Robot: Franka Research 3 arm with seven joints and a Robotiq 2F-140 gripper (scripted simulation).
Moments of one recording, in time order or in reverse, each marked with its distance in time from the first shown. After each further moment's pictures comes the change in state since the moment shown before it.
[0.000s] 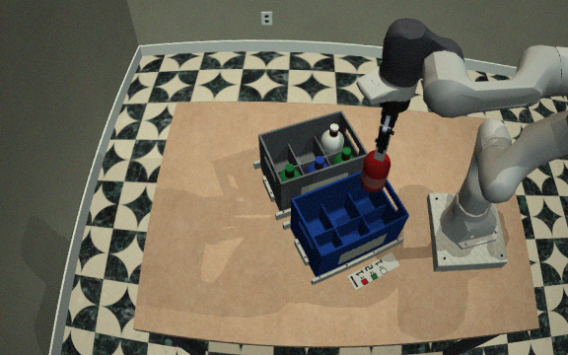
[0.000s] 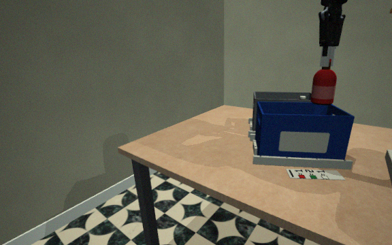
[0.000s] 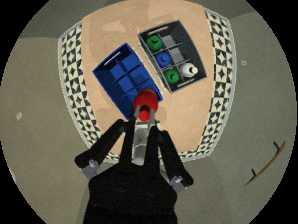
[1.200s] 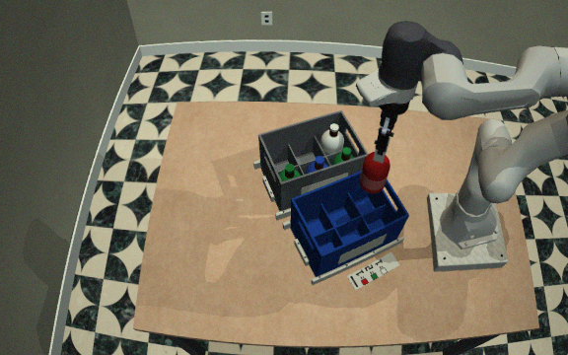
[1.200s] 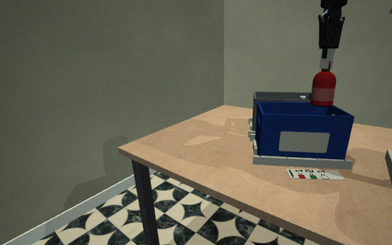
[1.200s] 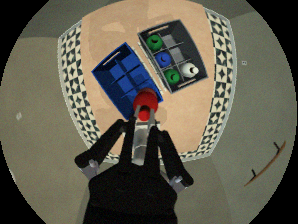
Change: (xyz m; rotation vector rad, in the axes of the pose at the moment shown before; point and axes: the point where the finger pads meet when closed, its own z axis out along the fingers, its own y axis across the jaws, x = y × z) arm 0.000 0.000 0.007 0.000 -0.001 0.000
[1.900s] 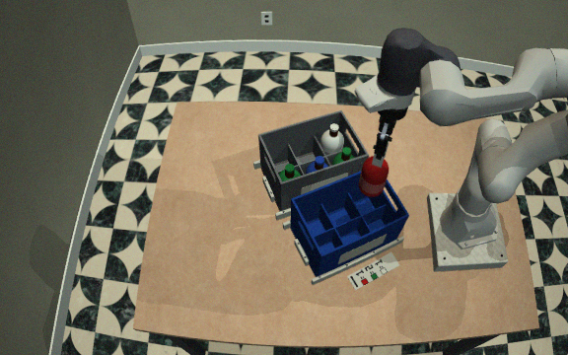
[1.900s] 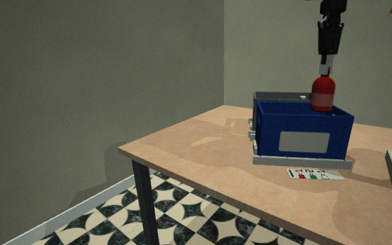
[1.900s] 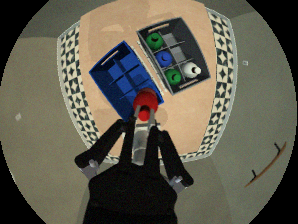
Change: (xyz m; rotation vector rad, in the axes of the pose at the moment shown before) arm 0.000 0.000 0.019 0.000 -0.002 0.000
